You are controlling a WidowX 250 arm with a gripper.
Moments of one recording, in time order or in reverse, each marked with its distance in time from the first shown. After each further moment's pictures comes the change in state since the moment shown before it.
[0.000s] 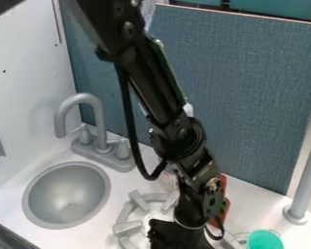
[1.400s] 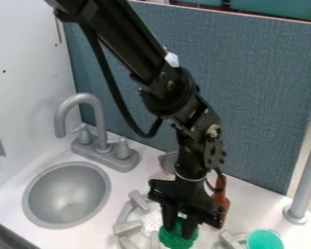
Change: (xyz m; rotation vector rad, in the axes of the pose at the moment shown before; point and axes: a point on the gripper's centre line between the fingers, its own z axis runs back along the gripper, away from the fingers) arm 0.026 0.023 0.050 -0.002 -0.039 0.096
